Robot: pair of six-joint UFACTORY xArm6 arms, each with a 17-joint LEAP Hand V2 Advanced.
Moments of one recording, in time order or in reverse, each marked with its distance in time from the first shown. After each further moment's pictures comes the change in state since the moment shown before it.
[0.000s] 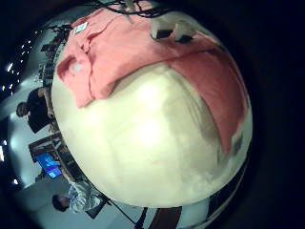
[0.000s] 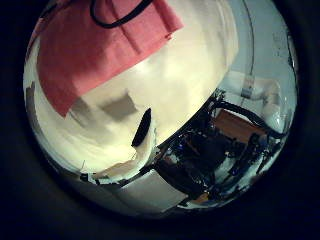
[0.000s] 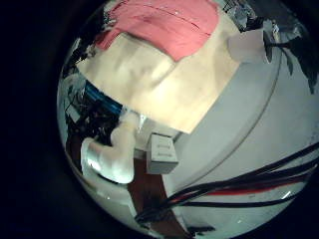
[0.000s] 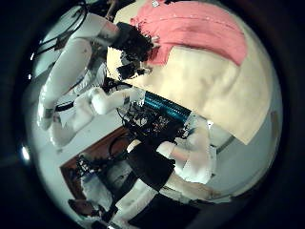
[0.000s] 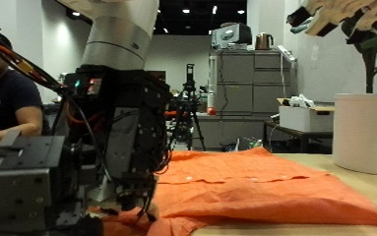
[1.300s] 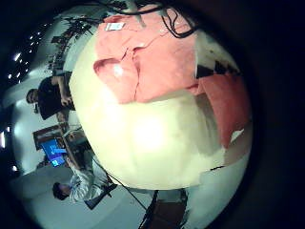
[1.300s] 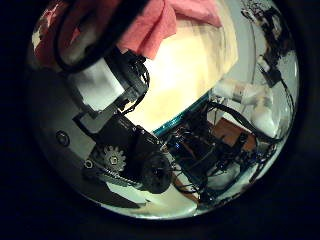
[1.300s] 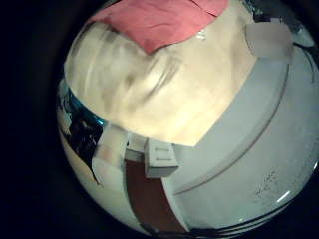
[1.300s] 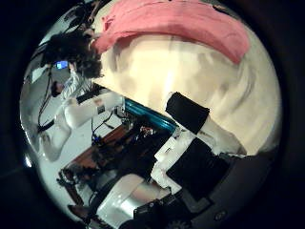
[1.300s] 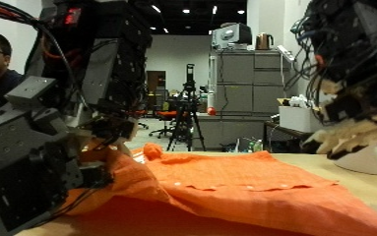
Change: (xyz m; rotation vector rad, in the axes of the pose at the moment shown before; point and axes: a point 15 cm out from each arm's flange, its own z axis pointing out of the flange) left arm -0.033 0.050 -0.087 -0.001 -0.051 -0.084; right arm 0.053 -0.065 0.158 0.002 0.044 0.065
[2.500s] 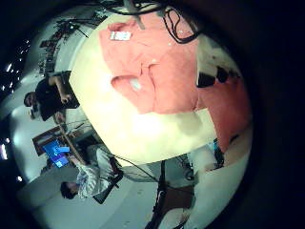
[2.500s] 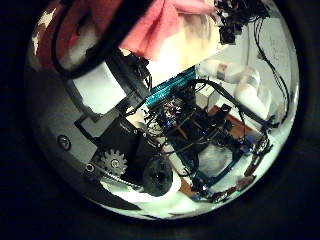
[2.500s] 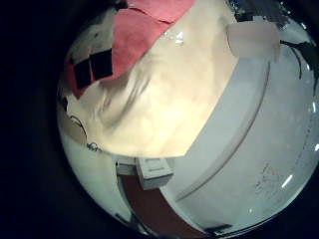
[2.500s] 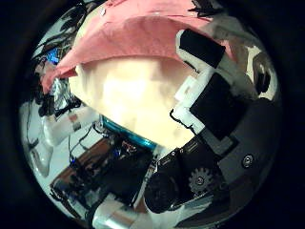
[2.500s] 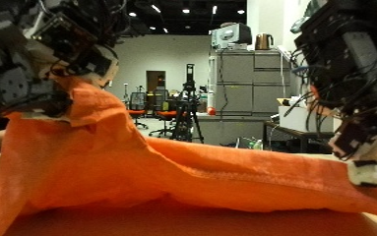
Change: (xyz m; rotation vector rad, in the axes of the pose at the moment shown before) left arm -0.003 0.075 -0.065 -0.128 0.040 0.059; right arm 0.003 0.028 -0.028 0.005 0.164 0.047
